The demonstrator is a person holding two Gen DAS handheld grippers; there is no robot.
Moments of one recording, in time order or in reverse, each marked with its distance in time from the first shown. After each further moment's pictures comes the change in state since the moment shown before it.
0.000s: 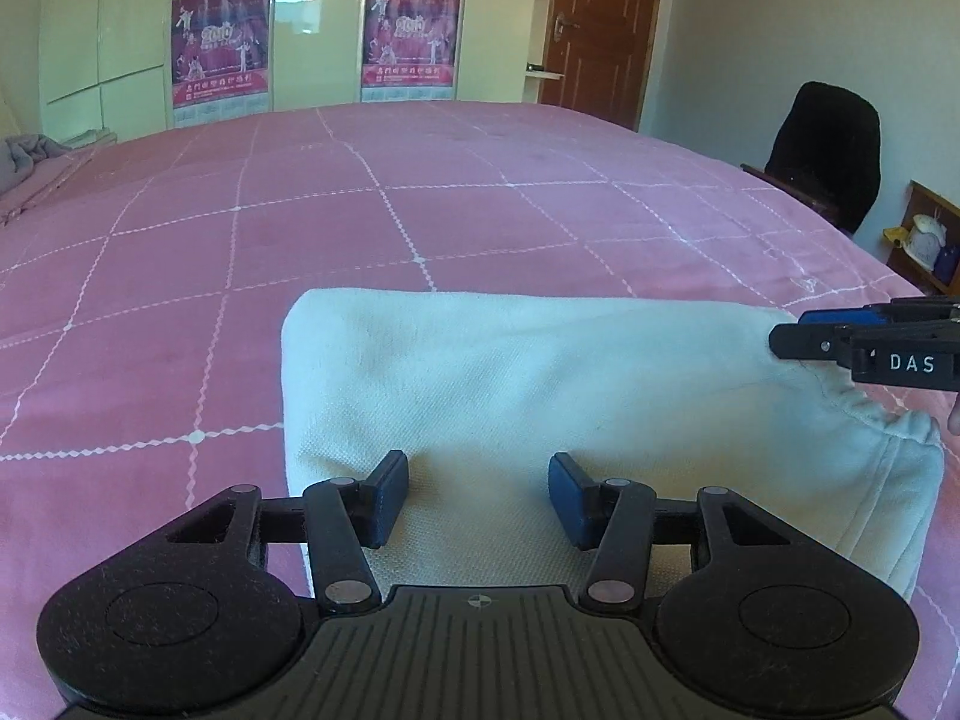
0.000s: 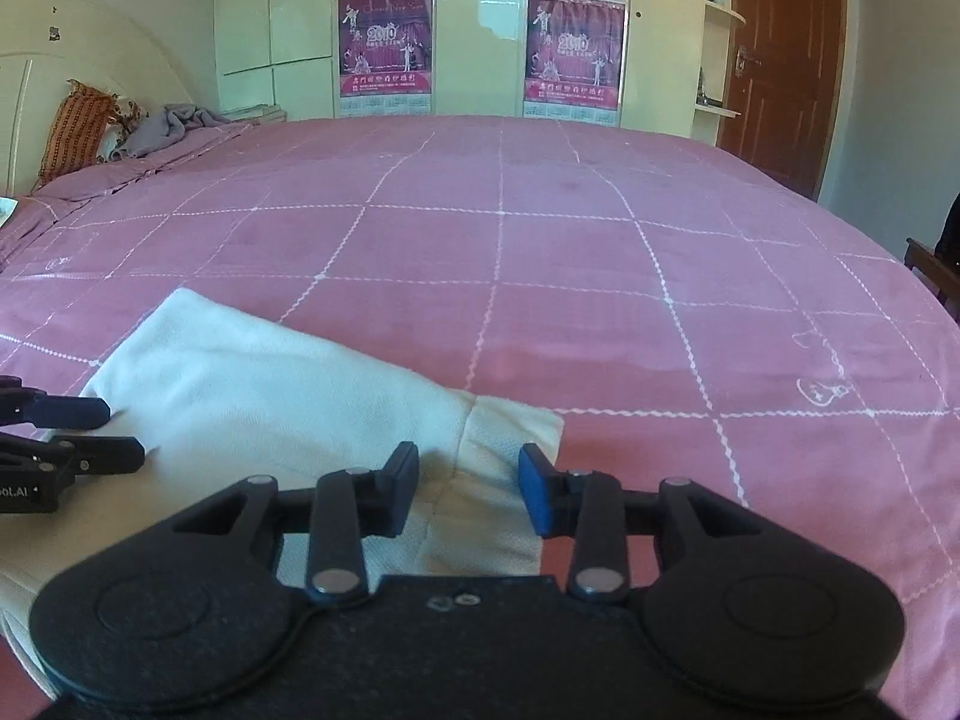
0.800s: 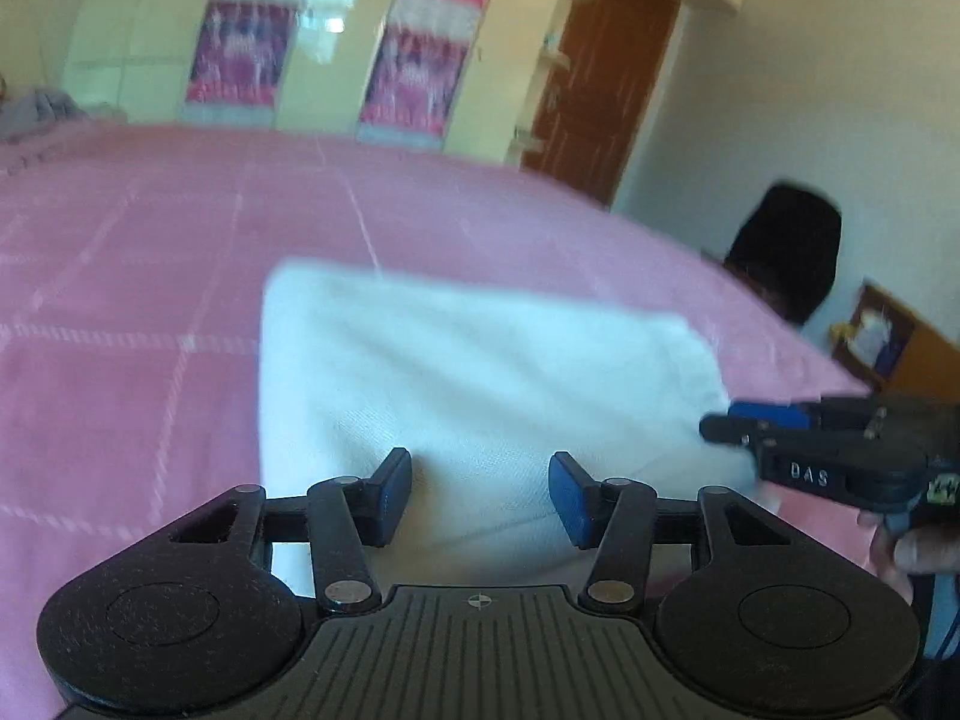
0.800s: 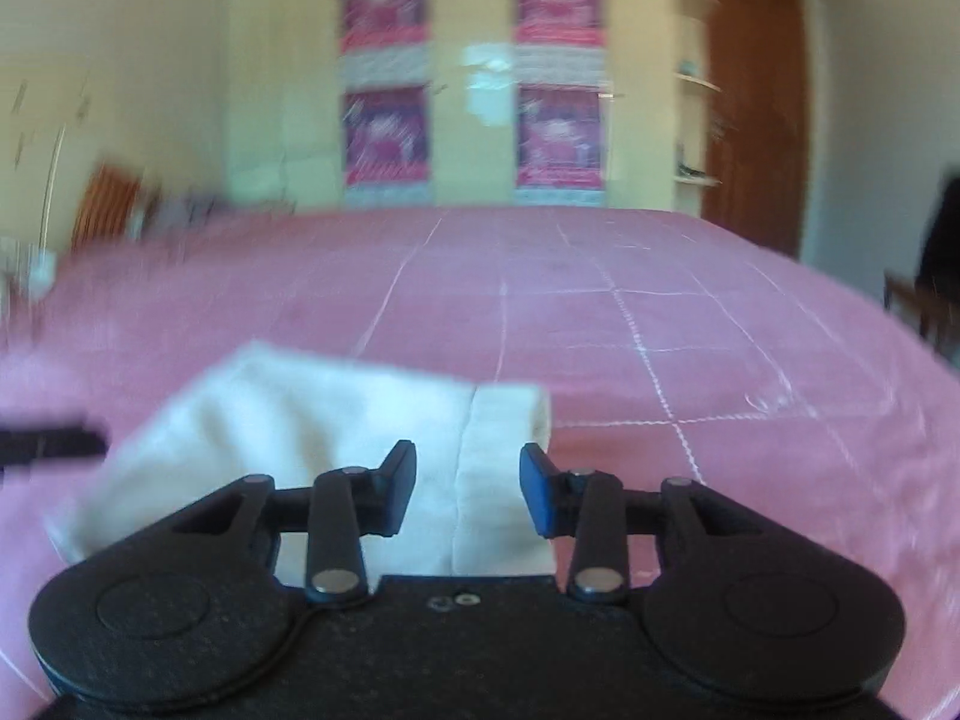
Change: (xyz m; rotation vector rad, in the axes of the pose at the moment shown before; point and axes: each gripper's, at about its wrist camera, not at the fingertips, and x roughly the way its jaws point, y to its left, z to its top) left arm -0.059 -0.017 -0.068 -0.142 -0.075 -0.122; right arm -0.070 0.016 -0.039 -0.050 -0.126 -0.022
